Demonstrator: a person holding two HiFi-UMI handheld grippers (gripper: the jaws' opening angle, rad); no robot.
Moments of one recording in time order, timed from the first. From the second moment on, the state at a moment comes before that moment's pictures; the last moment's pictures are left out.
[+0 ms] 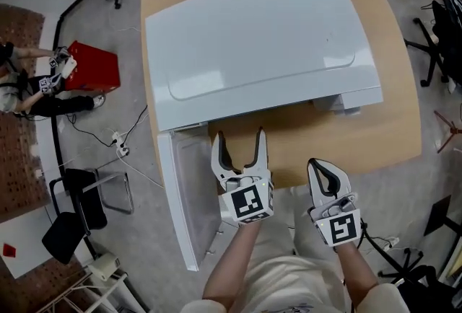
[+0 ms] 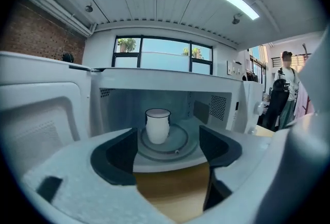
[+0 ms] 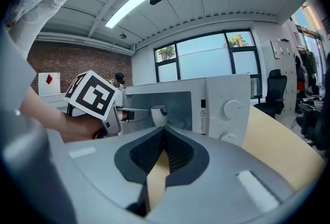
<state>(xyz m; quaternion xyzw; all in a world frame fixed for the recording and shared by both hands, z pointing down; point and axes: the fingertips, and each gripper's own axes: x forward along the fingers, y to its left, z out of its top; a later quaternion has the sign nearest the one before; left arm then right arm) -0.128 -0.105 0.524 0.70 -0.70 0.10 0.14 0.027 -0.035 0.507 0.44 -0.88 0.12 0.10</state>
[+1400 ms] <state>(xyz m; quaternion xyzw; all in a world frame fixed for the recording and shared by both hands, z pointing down) -0.149 -0.250 0.569 0.71 -0.70 0.09 0.07 0.018 -0.070 0.540 0.44 -0.88 0.12 0.11</state>
